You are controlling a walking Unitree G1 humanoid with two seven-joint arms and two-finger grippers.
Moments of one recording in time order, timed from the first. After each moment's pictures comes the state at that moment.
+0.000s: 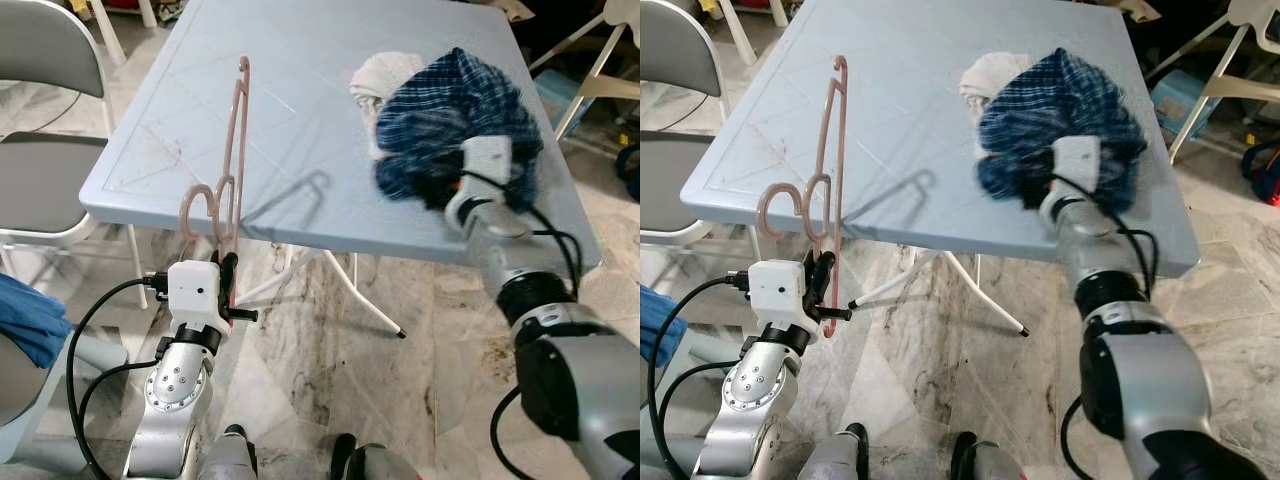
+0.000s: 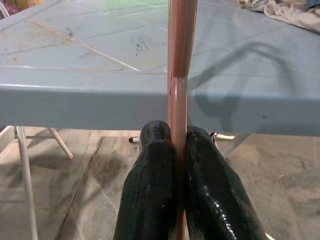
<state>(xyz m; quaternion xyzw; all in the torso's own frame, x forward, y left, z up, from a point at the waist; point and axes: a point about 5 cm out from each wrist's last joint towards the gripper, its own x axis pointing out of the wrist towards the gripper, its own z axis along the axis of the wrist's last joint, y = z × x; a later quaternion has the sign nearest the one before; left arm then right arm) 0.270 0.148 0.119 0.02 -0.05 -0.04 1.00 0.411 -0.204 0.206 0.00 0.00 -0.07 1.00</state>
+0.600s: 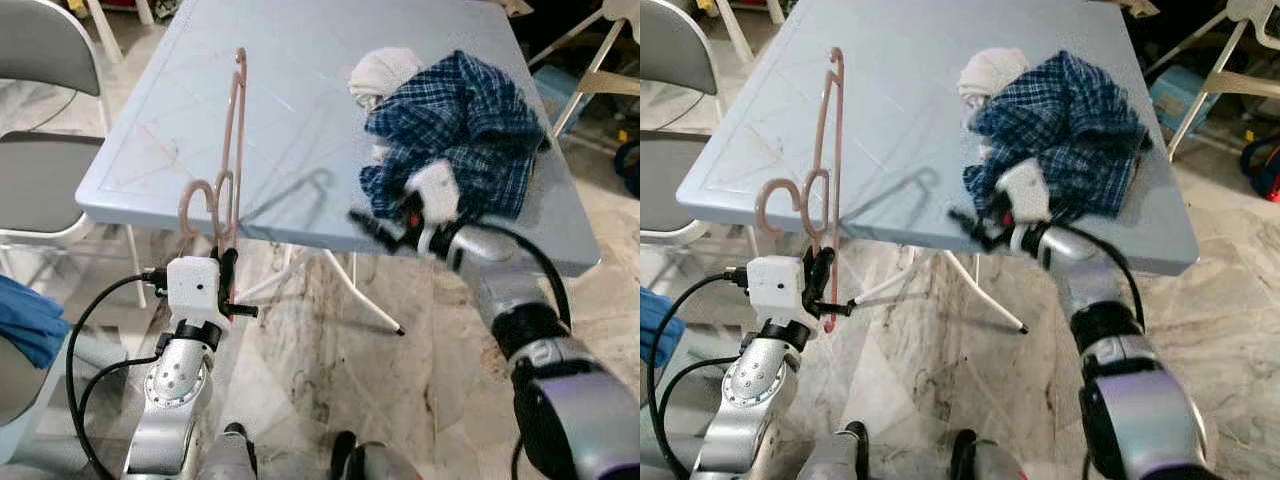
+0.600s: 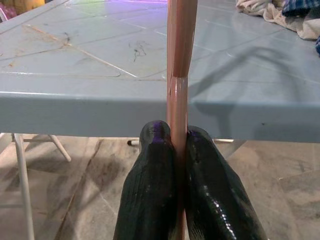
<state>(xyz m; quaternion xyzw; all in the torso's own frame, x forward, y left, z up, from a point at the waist) 0.274 0.145 0.124 0.02 -0.06 -0.05 1.00 0.368 -0.138 0.158 -0.11 0.03 0.44 0.89</state>
